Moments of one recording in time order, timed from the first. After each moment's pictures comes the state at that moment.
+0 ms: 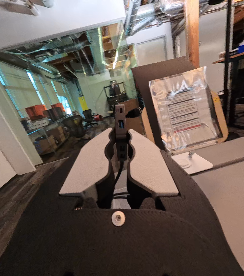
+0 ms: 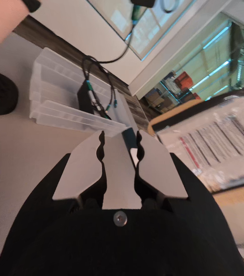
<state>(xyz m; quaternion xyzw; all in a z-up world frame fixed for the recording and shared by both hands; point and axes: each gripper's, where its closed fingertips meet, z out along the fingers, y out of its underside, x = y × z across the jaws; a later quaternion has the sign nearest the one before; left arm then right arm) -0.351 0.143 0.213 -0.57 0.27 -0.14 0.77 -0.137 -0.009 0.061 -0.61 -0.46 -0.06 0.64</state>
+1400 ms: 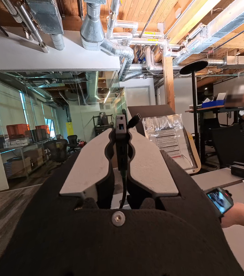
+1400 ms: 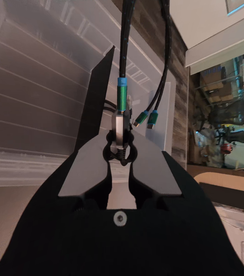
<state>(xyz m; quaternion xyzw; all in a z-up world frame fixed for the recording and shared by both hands) -0.422 0.099 0.253 -0.47 0.23 -0.26 0.81 -0.273 0.168 -0.044 -0.64 -0.62 -0.10 0.44</state>
